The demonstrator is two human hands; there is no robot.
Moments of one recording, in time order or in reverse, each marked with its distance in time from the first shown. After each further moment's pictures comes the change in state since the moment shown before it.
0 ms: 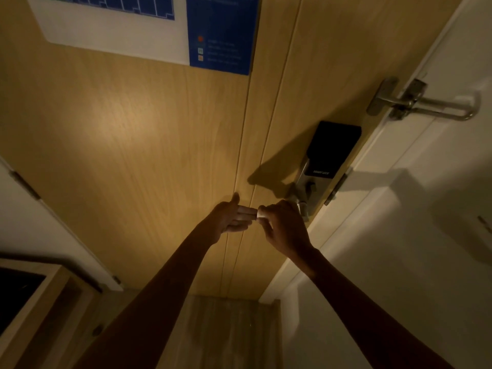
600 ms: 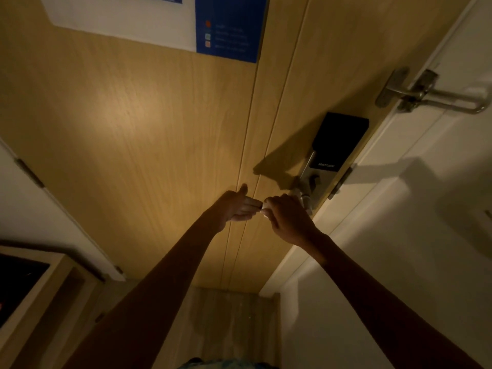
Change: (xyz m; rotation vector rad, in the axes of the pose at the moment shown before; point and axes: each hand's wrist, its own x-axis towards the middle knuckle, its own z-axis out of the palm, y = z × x) left_hand 0.001 0.007 0.004 0.057 0.021 0.009; right_hand 0.004 0.011 -0.002 0.038 -0.127 -0.072
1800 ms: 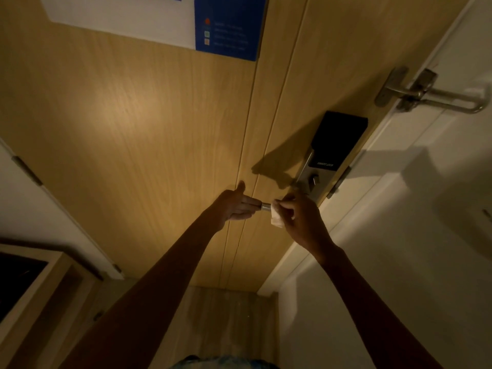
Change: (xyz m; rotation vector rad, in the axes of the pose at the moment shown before) left_hand -0.004 0.004 0.004 -0.049 -0.021 -0.041; right_hand -0.023 0.000 -0.015 0.282 0.230 0.170
